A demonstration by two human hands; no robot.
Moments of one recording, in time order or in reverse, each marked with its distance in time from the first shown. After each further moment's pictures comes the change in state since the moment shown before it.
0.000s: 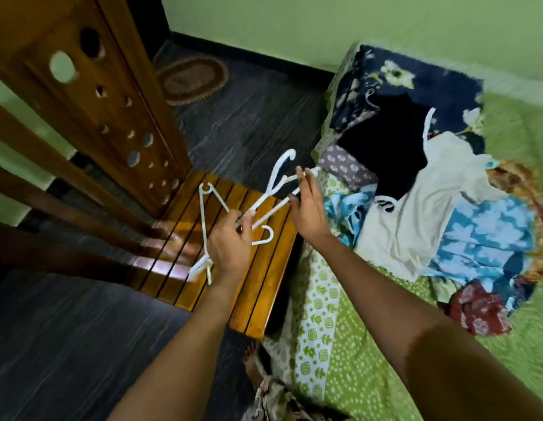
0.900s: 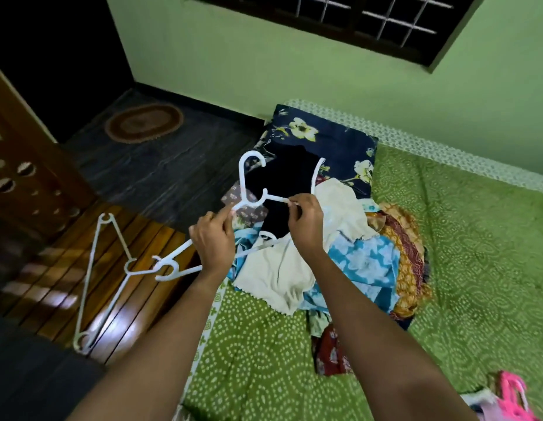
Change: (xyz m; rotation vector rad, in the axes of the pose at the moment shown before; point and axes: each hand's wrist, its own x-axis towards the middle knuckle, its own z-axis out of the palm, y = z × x) left_hand -0.067 0.267 0.148 0.108 0.087 0.060; right_hand 0.020 0.188 -0.264 0.098 0.359 -0.120
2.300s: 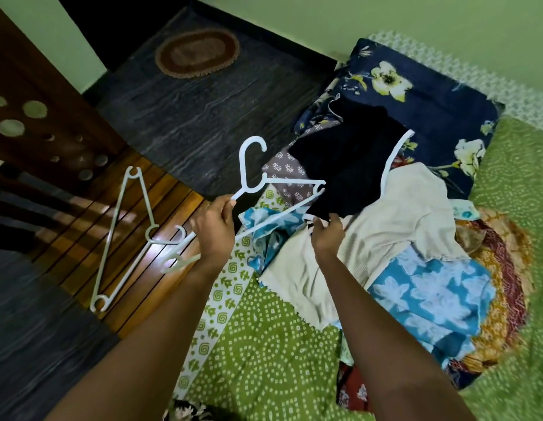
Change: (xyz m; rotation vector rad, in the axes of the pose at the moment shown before) left_hand 0.049 -0.088 0.083 -0.056 -0.089 -0.405; right_hand 0.007 0.113 0.146 0.000 -0.326 0.753
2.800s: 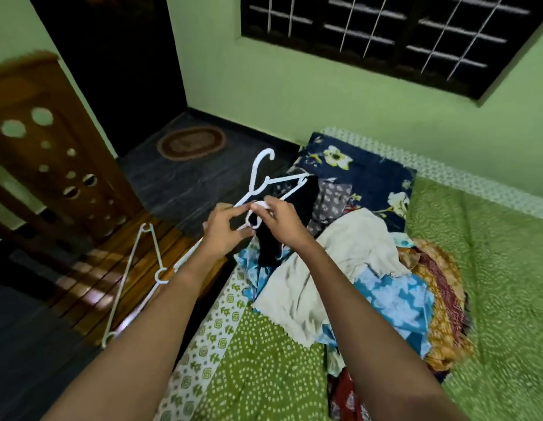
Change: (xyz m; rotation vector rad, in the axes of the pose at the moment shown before) left_hand -0.039 0.090 -0.124 -0.107 -0.295 0.344; right_hand -0.157 -0.159 -0.113 0.006 -0.378 -0.855
